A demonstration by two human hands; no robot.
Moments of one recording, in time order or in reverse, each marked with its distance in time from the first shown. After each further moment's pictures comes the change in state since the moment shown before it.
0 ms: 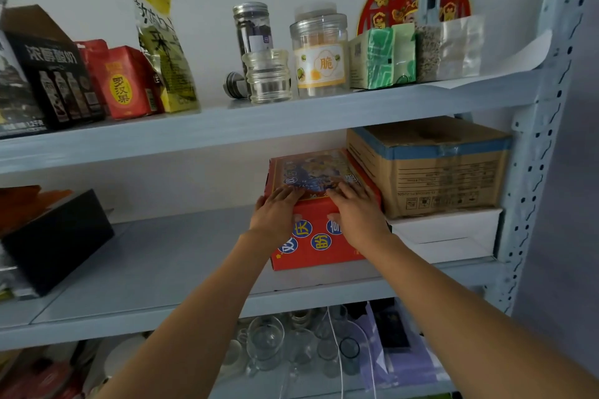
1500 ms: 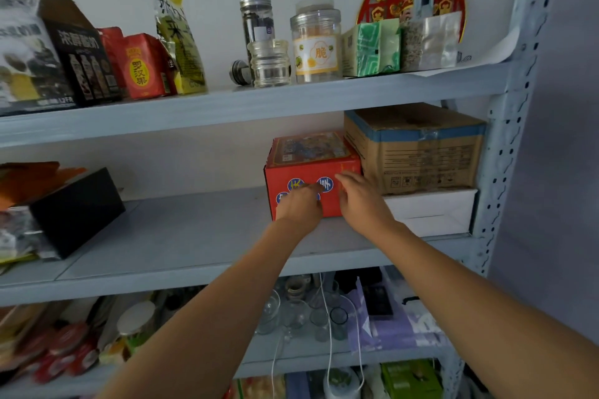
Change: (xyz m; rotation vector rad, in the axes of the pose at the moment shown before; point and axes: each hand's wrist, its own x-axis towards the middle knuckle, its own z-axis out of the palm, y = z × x) left_hand -0.053 0.080 -0.006 -0.162 0.059 -0.055; right_hand -0.055 0.000 -0.035 0.371 0.055 0.048
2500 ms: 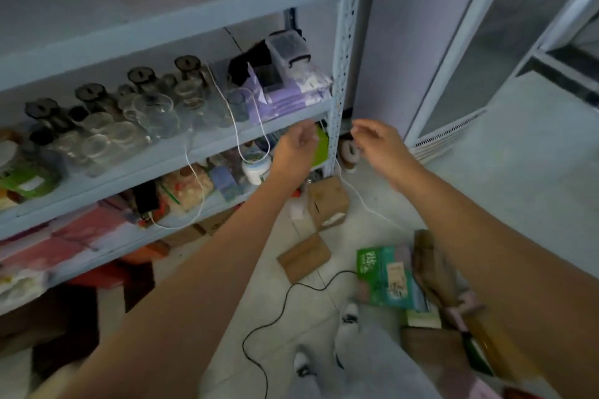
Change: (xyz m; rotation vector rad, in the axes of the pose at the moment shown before) left_hand -0.322 0.094 0.187 -0.978 -0.454 -0.226; right_hand -0.414 0.034 -0.026 0.528 -0.008 0.980
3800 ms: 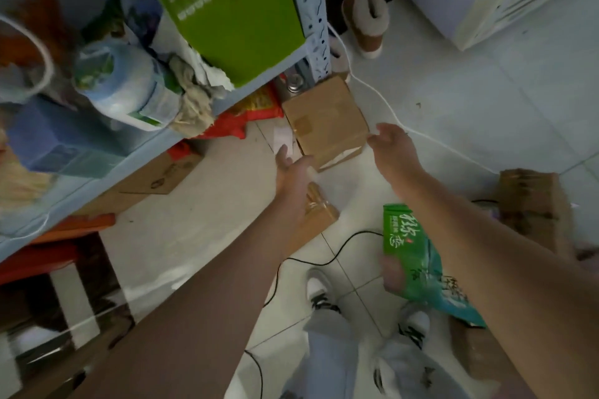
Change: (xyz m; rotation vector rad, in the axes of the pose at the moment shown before) left_hand 0.207 -0.481 0.251 -0.209 0.105 -0.917; right_hand 0.290 0.524 0.128 0.012 -0.010 0.537
